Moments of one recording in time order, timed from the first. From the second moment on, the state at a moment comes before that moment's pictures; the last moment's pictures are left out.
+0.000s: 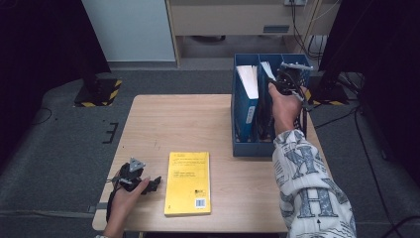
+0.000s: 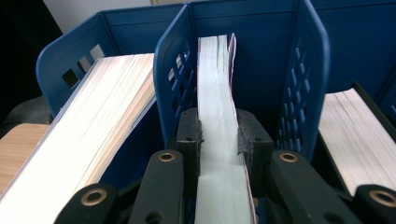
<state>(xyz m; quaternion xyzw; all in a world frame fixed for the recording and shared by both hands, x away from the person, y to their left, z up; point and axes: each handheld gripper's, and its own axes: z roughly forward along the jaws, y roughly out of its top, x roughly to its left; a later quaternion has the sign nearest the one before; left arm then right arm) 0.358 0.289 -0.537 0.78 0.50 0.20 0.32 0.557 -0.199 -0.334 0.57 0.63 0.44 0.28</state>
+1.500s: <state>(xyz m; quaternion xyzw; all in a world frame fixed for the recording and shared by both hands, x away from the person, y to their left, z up) 0.358 0.287 -0.537 0.78 0.50 0.20 0.32 0.537 -0.193 -0.340 0.56 0.64 0.46 0.26</state>
